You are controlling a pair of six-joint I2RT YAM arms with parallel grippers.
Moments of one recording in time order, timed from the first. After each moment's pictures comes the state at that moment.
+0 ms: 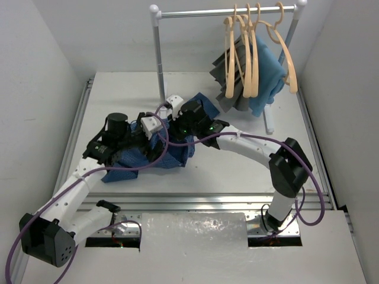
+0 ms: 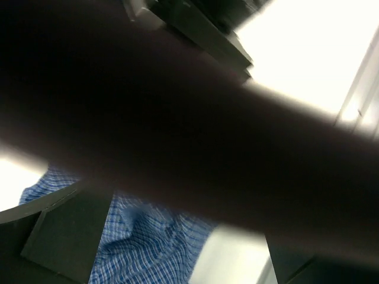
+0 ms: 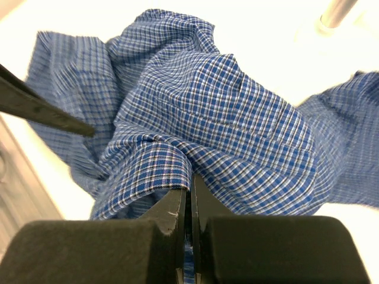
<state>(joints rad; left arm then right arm) -0.29 0.99 0.82 -0.41 0.60 0.43 0.81 1.76 1.29 -0.04 -0.11 0.06</state>
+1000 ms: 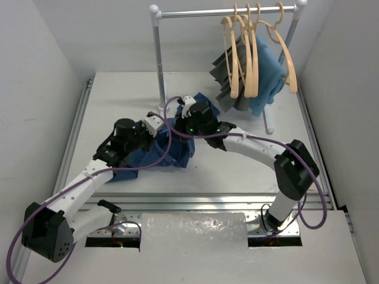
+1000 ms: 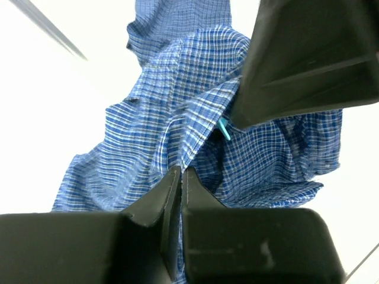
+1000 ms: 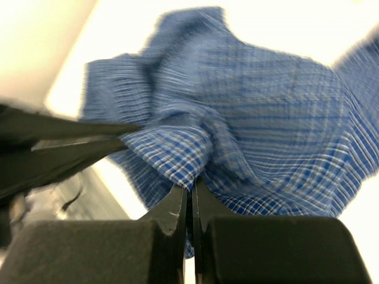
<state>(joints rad) -0.35 1.04 0.68 -0.10 0.22 0.33 0.76 1.72 1.20 0.00 -0.16 0.43</state>
